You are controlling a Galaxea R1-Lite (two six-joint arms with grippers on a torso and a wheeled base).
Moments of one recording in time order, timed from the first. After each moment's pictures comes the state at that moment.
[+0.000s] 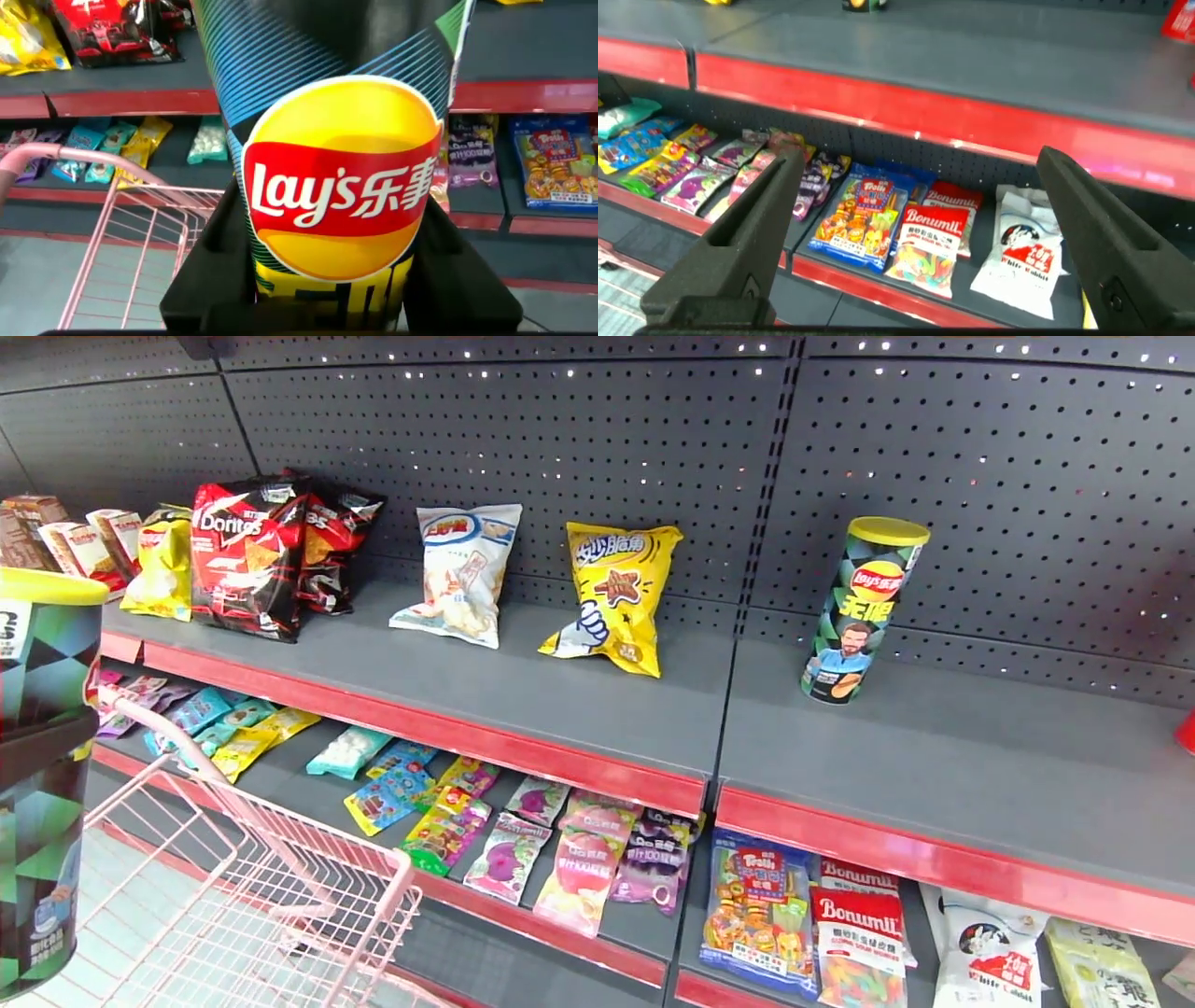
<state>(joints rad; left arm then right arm) 0.10 0.91 -0.82 0.18 -0.23 0.25 0.00 0.00 0.00 0.00 0.00 0.00</state>
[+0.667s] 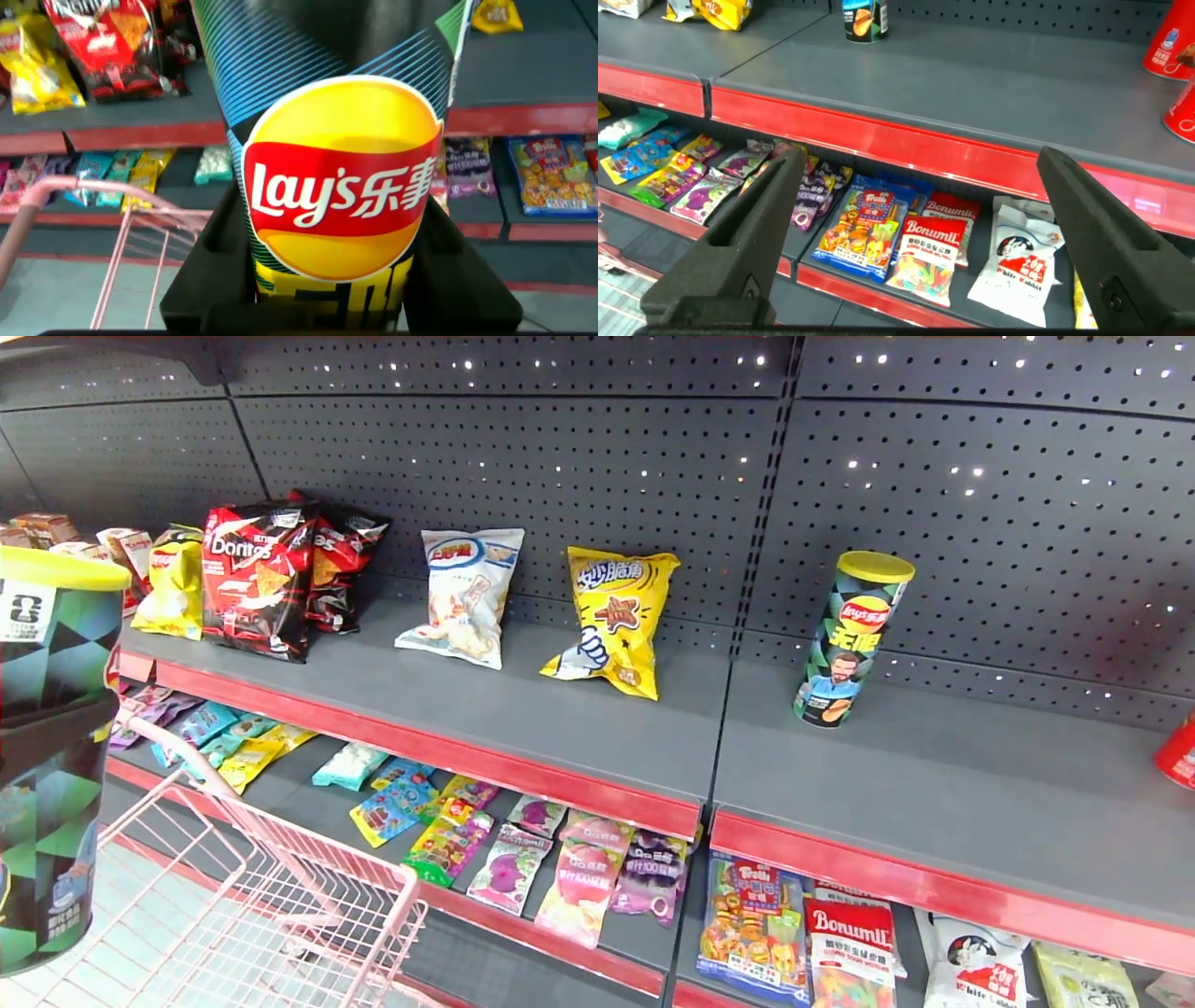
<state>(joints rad) 0.06 0.94 -0.82 0.12 -0.23 0.28 0.00 0.00 0.00 0.00 0.00 0.00</state>
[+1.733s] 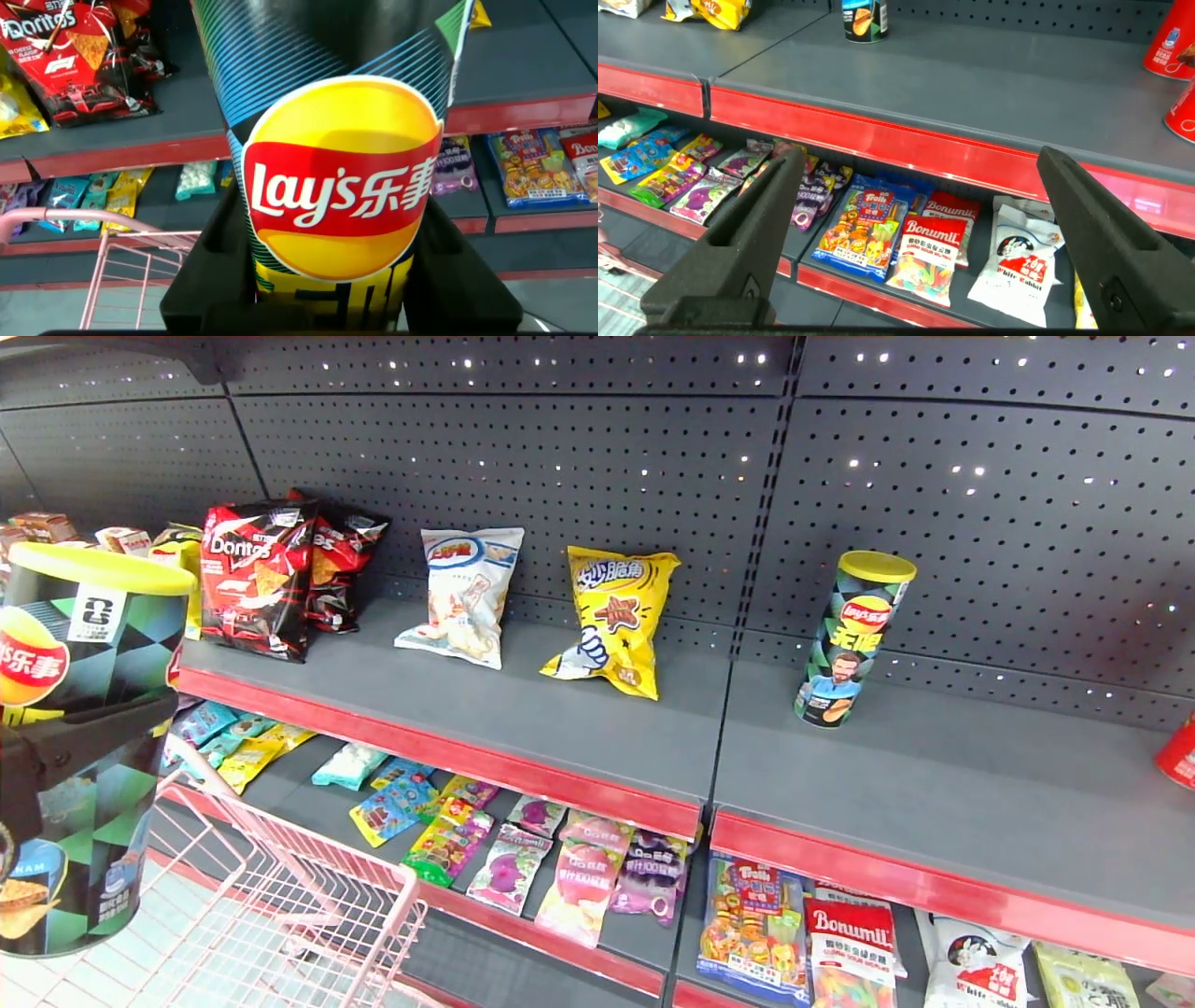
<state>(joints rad) -0.02 1.00 -0.80 0.06 -0.23 0.29 0.00 0.00 0.00 0.00 0.00 0.00</state>
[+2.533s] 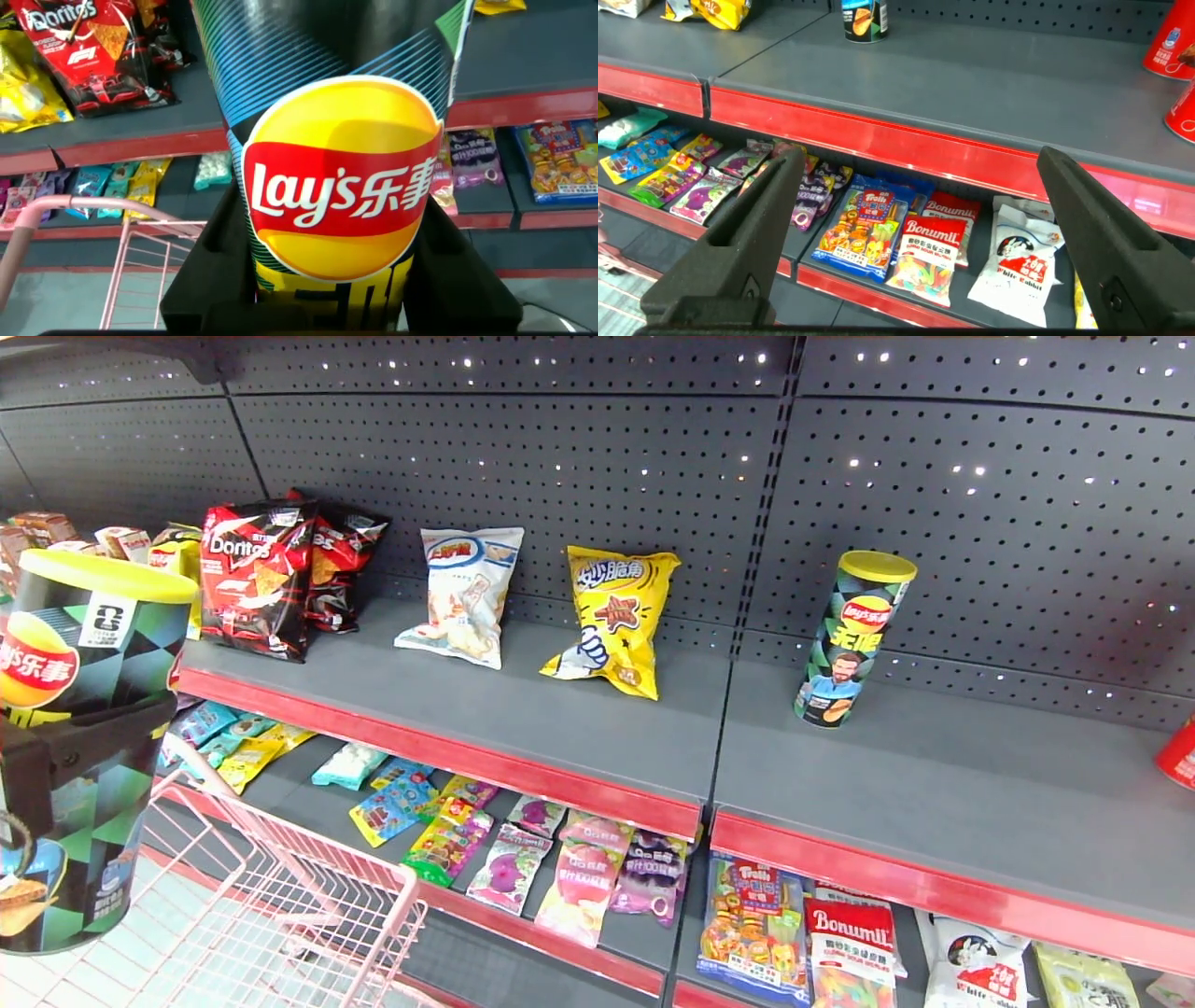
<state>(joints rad) -0.04 1.00 -0.79 0.07 -0.16 0.31 0.00 0.00 0.00 0.00 0.00 0.00</state>
